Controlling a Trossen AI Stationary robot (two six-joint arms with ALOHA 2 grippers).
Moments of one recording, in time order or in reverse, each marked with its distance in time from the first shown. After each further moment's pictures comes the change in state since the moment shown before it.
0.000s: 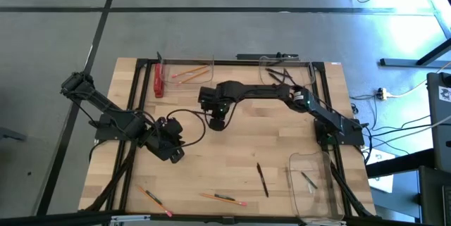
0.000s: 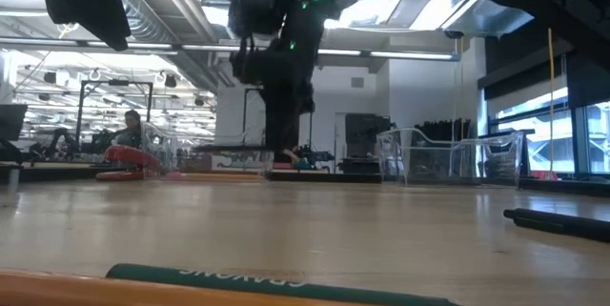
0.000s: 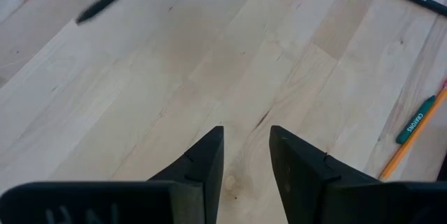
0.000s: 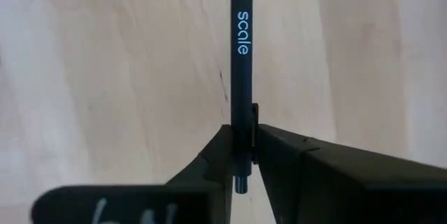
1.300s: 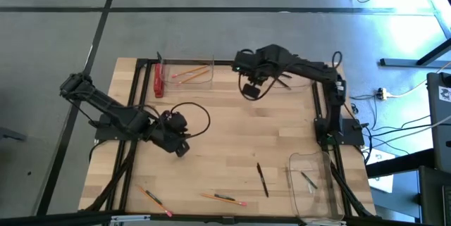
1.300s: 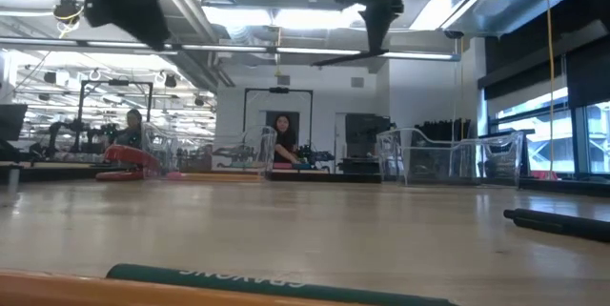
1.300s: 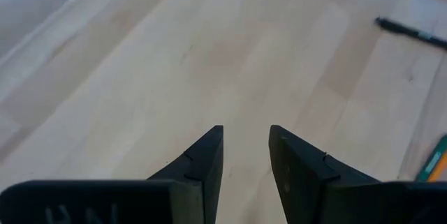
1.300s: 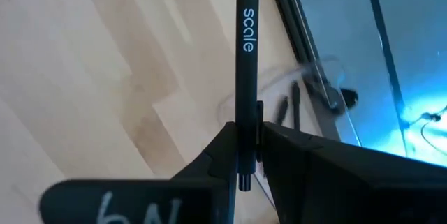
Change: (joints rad) left arm 0.098 0.000 0.000 0.075 -0.055 0.156; right arm -0.133 -0.429 -0.023 -0.494 0.432 0.076
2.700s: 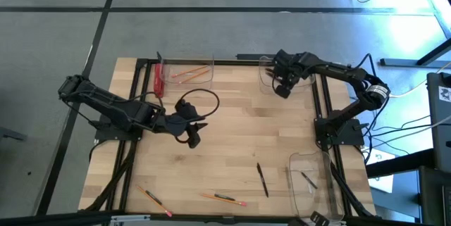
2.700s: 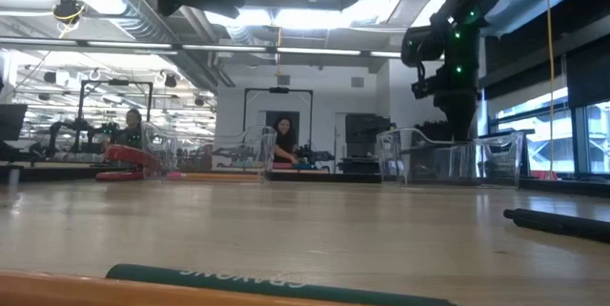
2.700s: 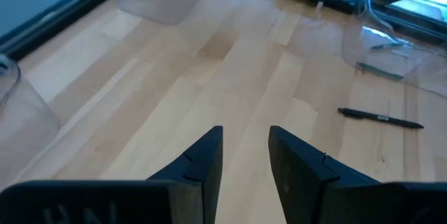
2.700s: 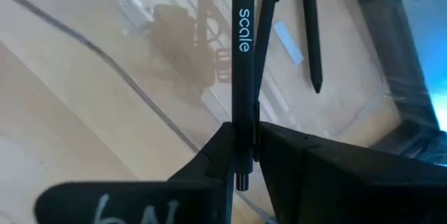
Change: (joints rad) left arm 0.148 0.000 0.000 0.370 -0.045 0.398; right arm -0.454 -0.425 -1.069 0.621 -0.169 -0.296
